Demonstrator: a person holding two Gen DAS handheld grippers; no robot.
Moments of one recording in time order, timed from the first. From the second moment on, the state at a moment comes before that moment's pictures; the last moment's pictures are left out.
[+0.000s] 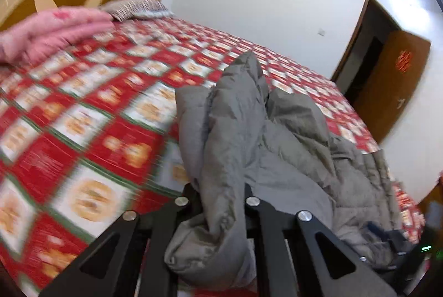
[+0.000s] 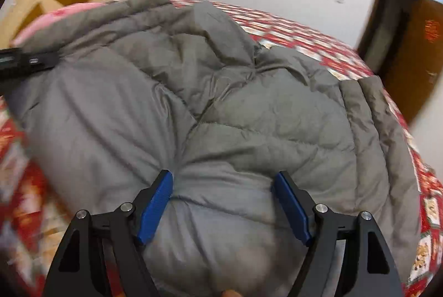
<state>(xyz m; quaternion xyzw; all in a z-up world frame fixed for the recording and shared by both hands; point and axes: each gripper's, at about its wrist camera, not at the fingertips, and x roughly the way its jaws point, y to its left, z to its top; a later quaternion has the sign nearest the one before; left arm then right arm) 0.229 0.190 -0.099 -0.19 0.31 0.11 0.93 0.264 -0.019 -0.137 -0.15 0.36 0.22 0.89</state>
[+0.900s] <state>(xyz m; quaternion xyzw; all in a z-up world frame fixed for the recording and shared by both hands) 0.266 -0.078 -0.069 0.11 0.28 -0.10 0.95 0.309 -0.181 -0.147 0.01 0.40 0.06 0.92</state>
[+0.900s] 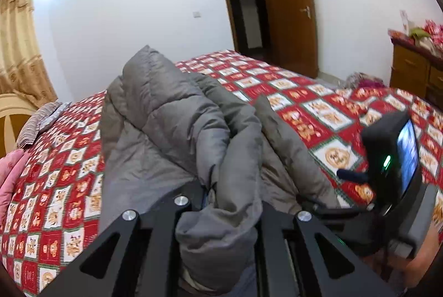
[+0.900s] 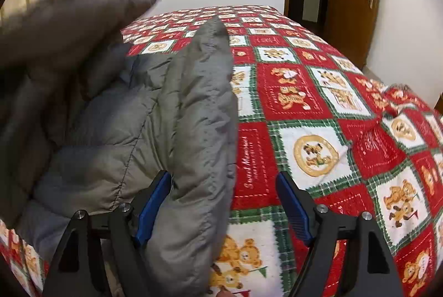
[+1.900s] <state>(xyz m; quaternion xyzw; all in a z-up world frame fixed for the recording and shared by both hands) 0.265 -0.125 -0.108 0.14 0.30 -0.13 0.93 0.308 -0.218 -0.156 0.07 0.39 0.08 0.92</state>
